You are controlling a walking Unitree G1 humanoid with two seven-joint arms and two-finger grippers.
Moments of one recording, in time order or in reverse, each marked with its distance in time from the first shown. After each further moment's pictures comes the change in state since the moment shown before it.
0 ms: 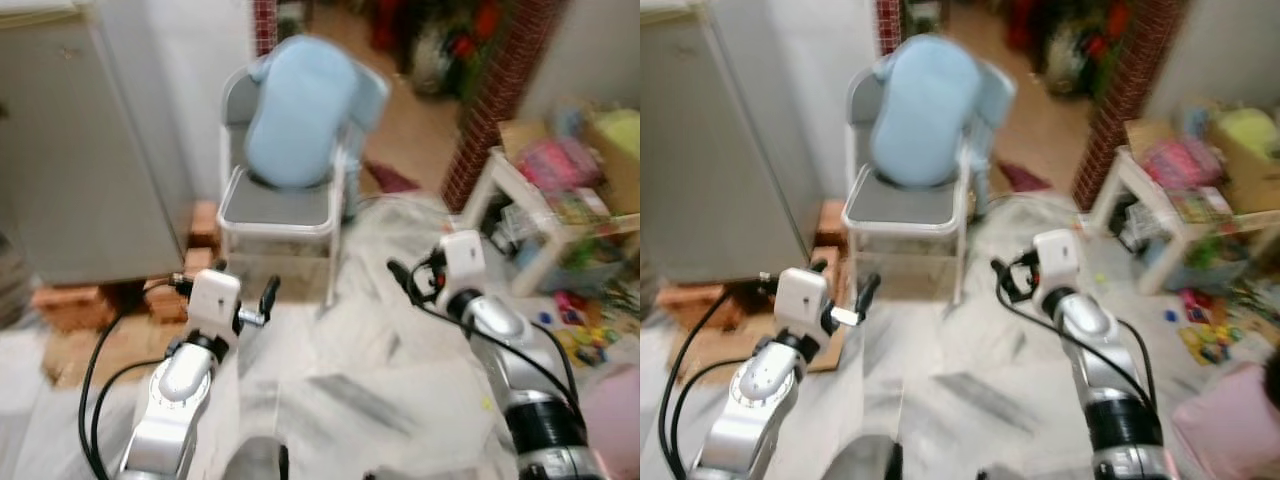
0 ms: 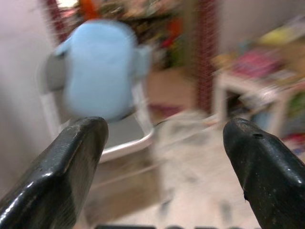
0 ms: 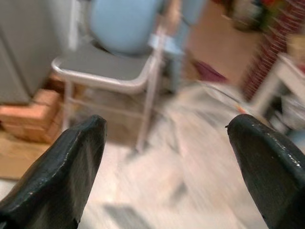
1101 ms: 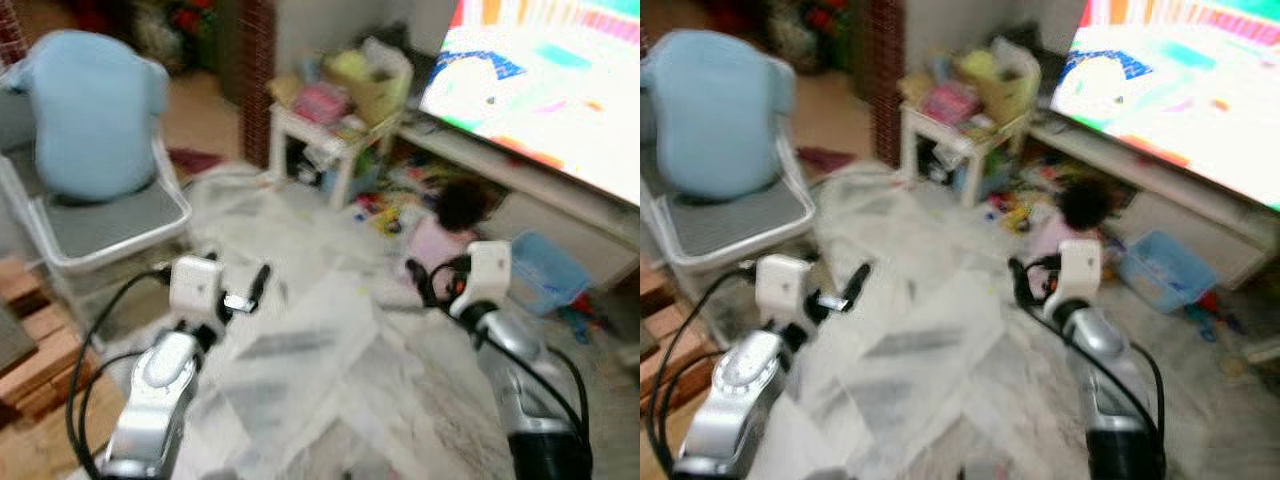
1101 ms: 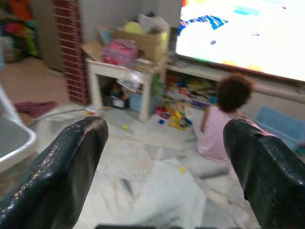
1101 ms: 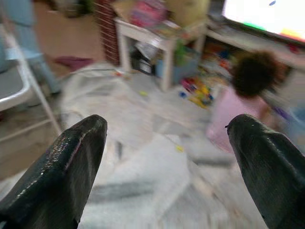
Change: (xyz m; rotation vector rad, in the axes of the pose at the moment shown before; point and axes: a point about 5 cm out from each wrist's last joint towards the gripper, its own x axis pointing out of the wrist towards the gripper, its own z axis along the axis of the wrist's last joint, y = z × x) left arm -0.011 0.010 -0.017 -0.141 0.074 0.032; right arm -0.030 -0.001 -0.004 0.161 -0.018 -0.140
